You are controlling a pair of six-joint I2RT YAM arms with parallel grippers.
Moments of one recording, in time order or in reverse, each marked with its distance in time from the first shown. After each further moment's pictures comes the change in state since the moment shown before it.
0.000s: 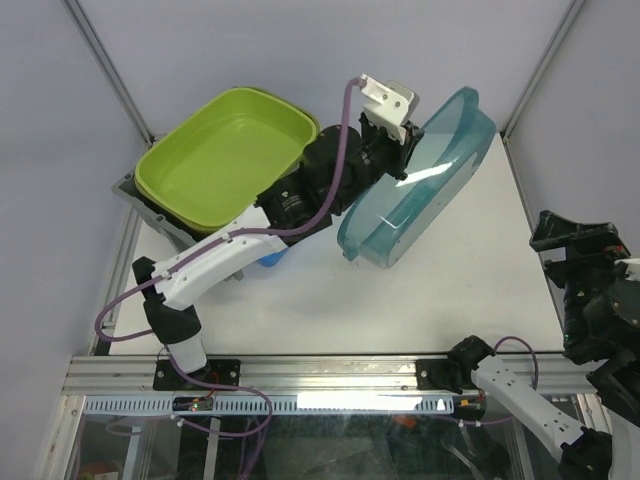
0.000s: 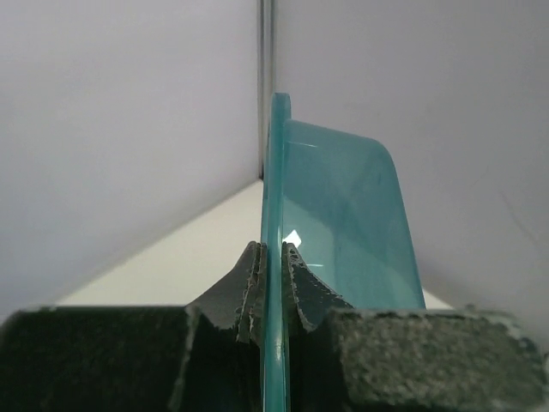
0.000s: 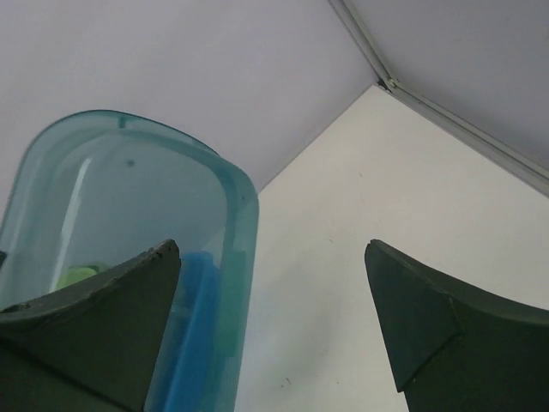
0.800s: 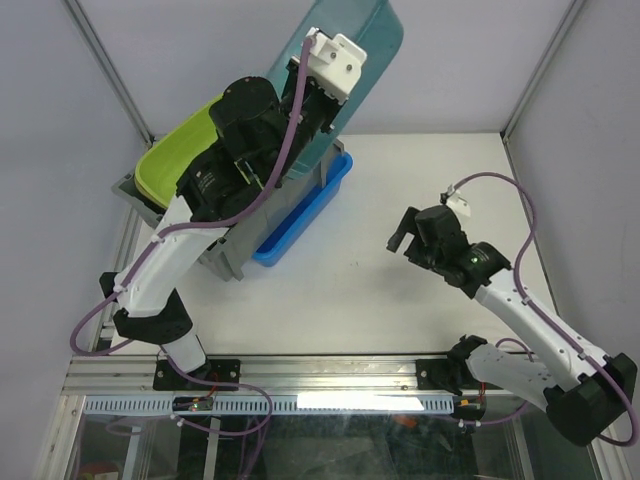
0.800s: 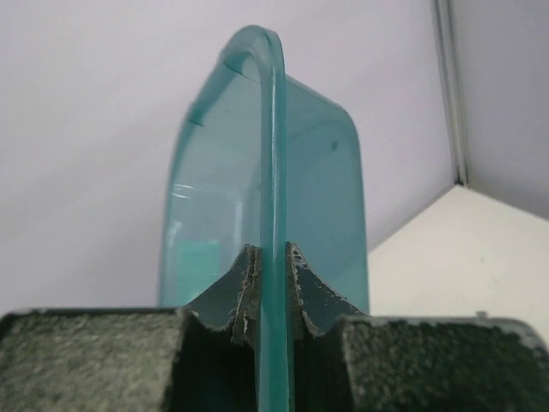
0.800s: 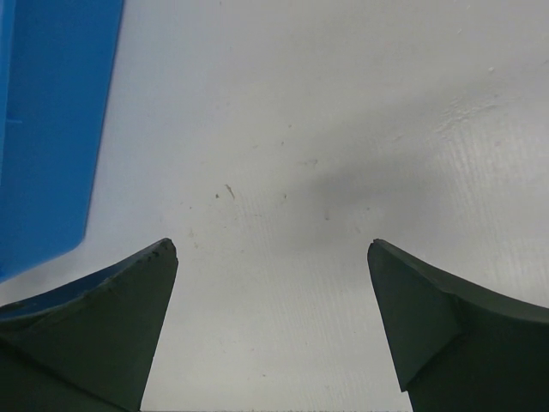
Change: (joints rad) left arm 0.113 -0.046 0.286 -0.332 -0.119 0.456; right arm 0.000 0.515 -0.552 0.287 -0.615 0.135
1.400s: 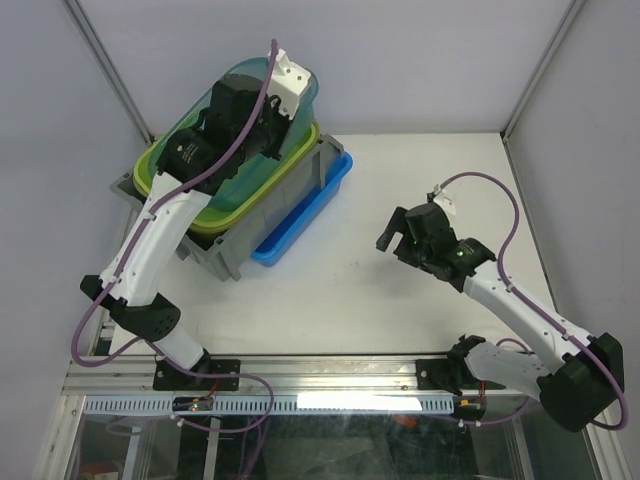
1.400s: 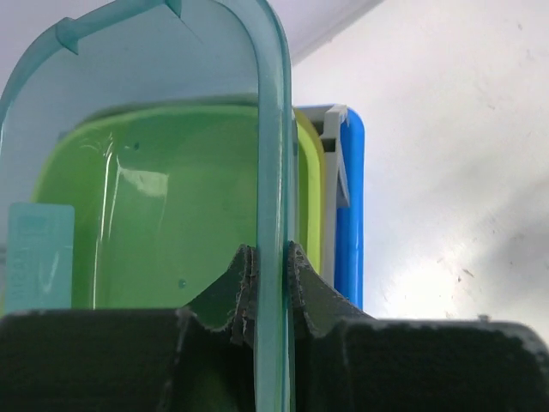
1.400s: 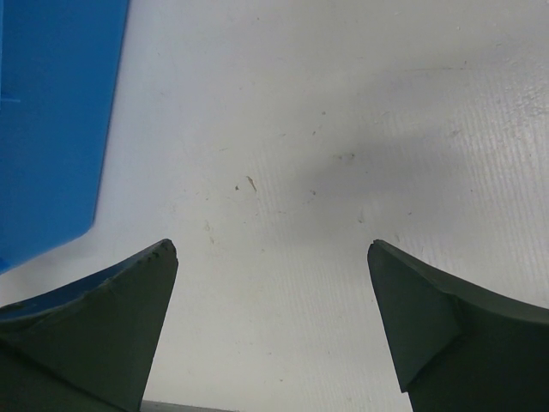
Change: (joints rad) left arm 0.367 -0.072 -0.252 -0.438 0.278 -0.304; right arm 0.000 0.083 -0.009 0.084 -0.063 -0.003
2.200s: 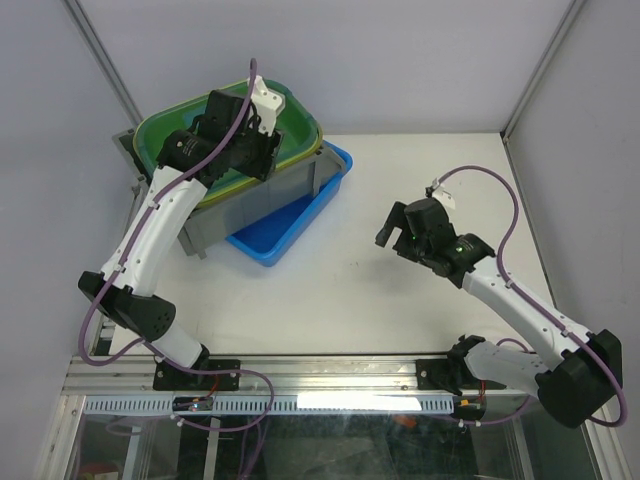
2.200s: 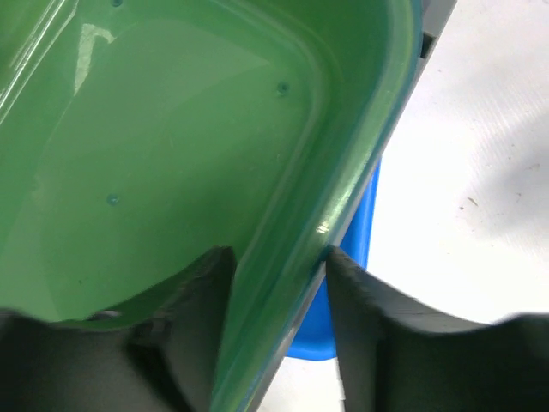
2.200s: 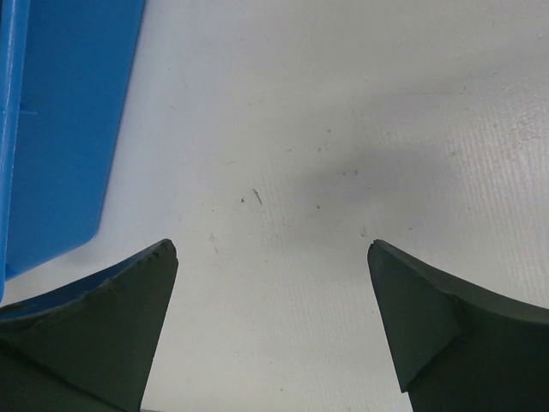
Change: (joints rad) left arm 0.164 -0.025 -0.217 -0.066 0.123 -0.098; right arm 0.000 0.019 0.038 0.003 0.020 -0.030
